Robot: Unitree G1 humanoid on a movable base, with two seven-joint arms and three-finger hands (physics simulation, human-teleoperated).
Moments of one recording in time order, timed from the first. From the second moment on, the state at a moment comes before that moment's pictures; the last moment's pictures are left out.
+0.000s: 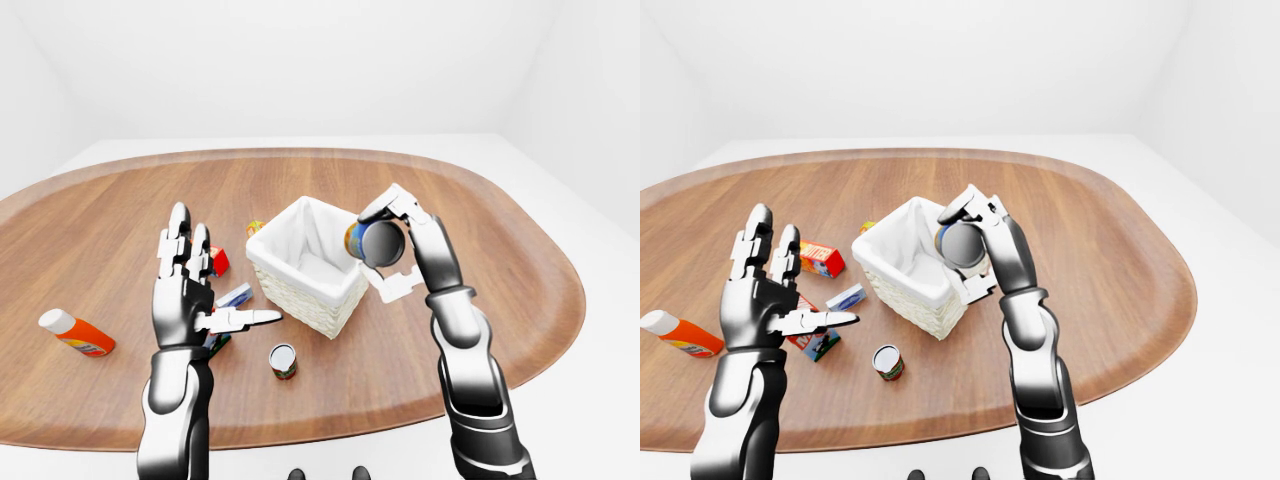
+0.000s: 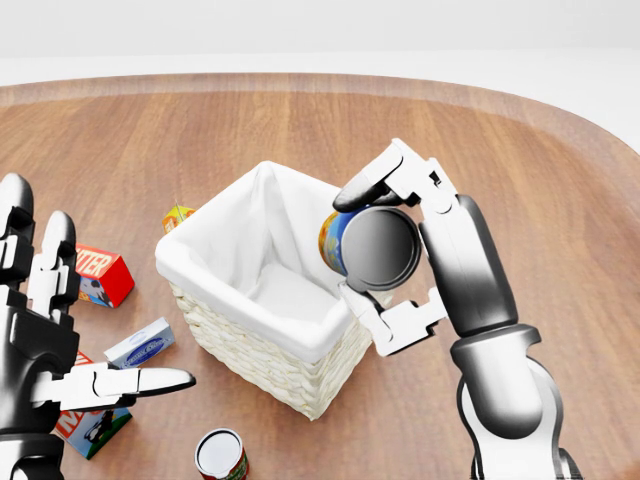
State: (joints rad) left arm 0.06 0.02 0.13 -0.49 -0.13 0.09 -0.03; right arm -0.22 -0.01 0.06 -0.39 -0.49 0.09 0.14
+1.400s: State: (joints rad) left arm 0.06 0.02 0.13 -0.49 -0.12 0.09 -0.03; right arm -0.69 -0.03 0.06 0.35 -0.60 0.09 0.24
